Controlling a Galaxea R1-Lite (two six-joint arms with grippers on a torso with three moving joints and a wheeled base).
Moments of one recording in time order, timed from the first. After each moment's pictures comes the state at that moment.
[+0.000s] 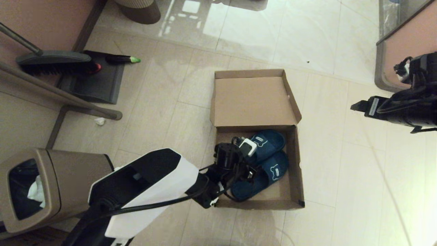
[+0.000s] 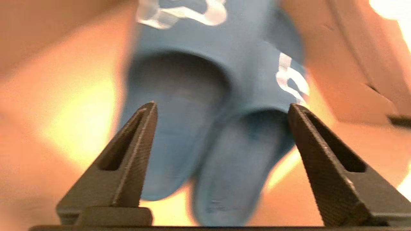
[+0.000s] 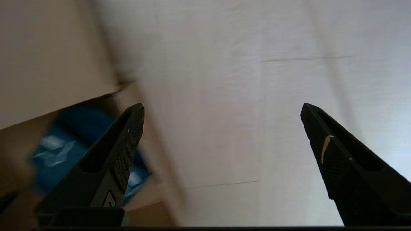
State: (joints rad) left arm -0.73 2.56 -1.54 -0.80 0.04 0.25; right arm -0.07 1.69 -1.26 -0.03 -0.15 0.26
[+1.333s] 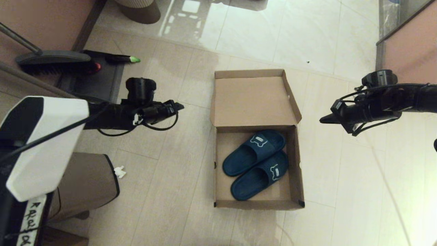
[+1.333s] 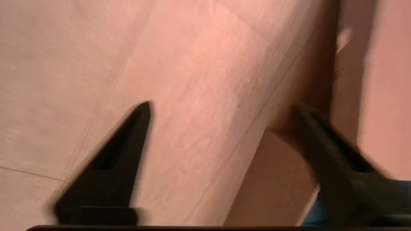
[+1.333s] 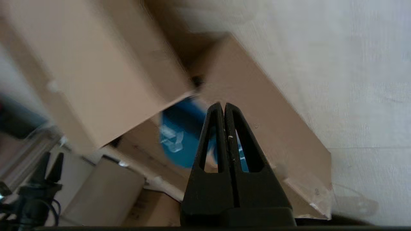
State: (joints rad) left arm -0.22 2.34 -1.91 -0.10 -0.03 -0.42; right arm -0.16 2.24 -1.96 0.36 0.49 0.73
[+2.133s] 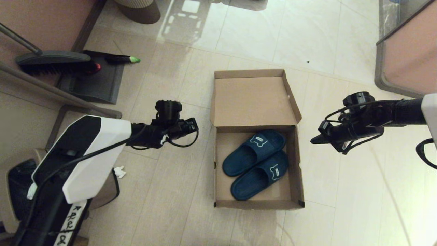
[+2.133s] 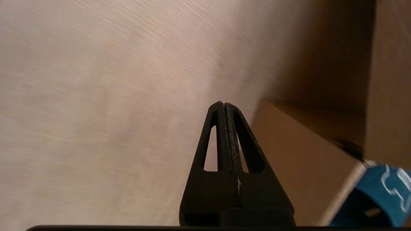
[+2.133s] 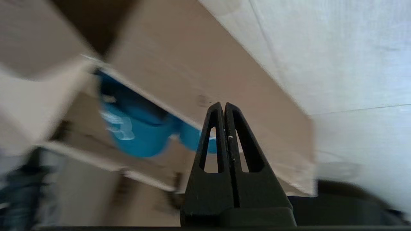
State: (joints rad) left arm -0.32 2.51 -1.94 -0.22 -0.03 -0.45; right arm -0.09 2.29 -1.82 0.37 0.43 0.69
